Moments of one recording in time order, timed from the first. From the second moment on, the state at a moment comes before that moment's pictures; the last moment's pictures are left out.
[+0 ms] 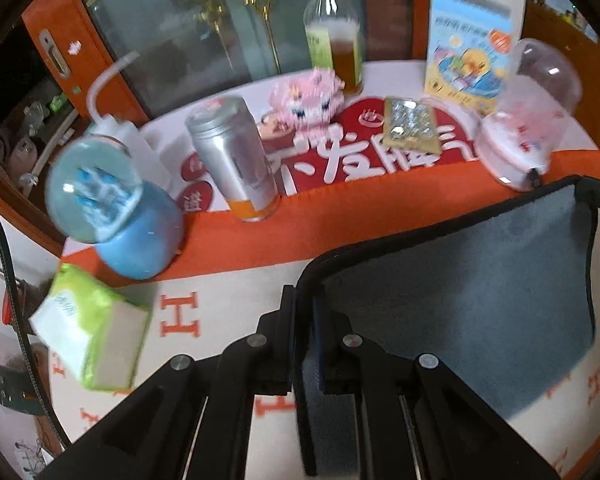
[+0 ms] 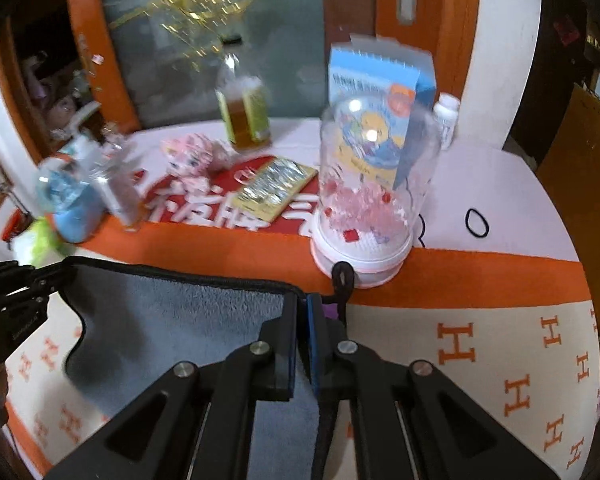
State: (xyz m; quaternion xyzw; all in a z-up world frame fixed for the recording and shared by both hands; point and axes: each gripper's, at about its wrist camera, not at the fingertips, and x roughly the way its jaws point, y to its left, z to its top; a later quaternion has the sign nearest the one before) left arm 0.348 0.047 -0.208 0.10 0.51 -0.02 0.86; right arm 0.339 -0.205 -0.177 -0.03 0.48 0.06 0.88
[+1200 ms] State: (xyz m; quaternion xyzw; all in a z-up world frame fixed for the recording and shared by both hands) left arm 0.320 0.052 -0.192 0.01 0.52 -0.01 0.85; right arm 0.313 -0.202 -0.184 -0.04 0.49 0.03 0.87
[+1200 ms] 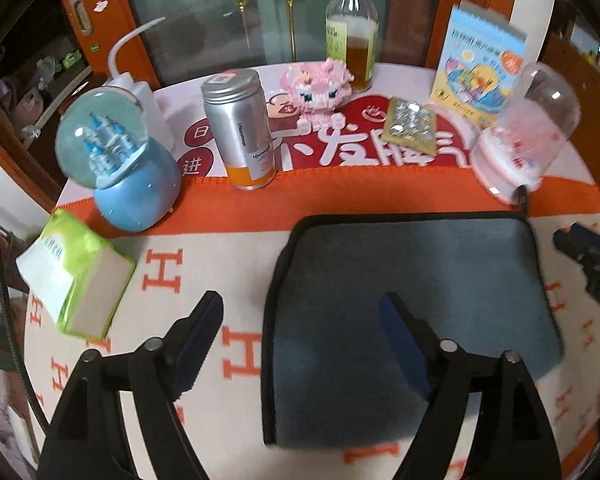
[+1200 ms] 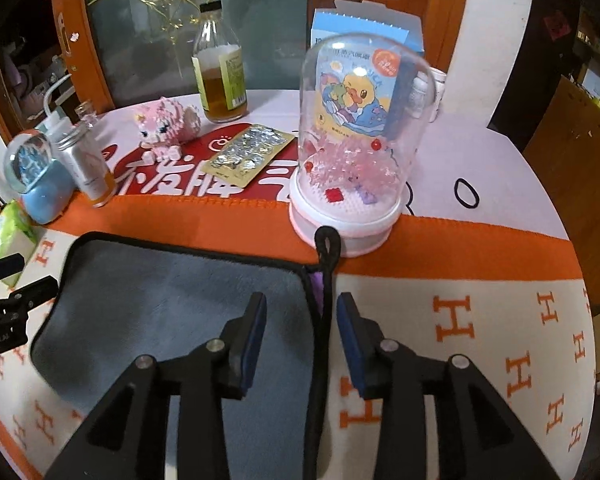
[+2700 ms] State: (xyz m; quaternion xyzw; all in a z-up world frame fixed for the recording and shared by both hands) left arm 0.023 0.036 -0.001 -0.01 0.39 -0.03 0.92; right arm 0.018 -0.190 -0.016 0.02 0.42 -0.01 0.91
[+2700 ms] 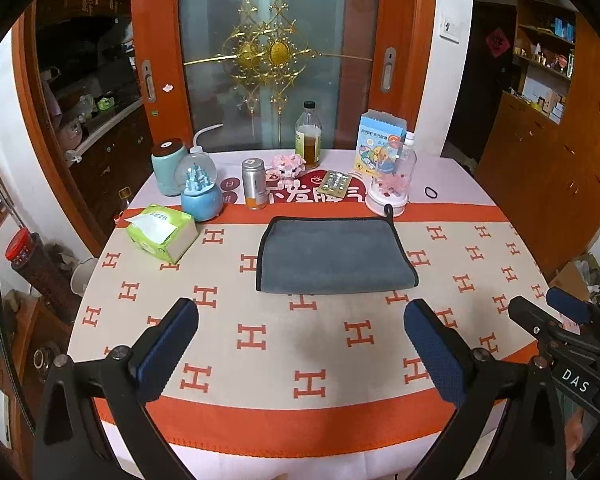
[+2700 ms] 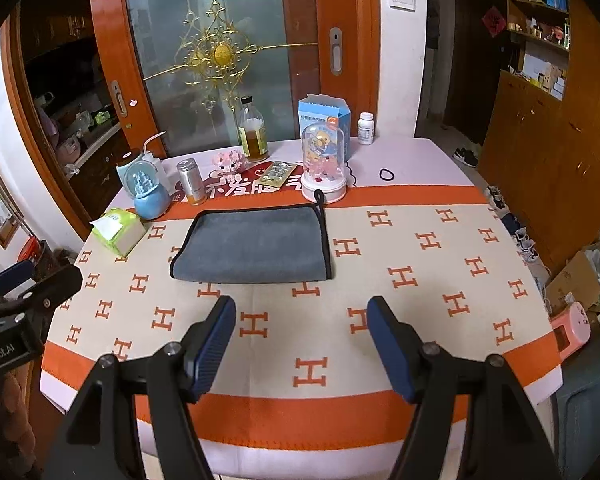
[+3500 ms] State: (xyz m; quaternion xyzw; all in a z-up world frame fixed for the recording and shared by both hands) left arm 0.000 0.000 -0.014 -0.02 0.42 -0.01 0.91; right arm -0.002 -0.205 -0.016 0.03 0.43 0.03 0.90
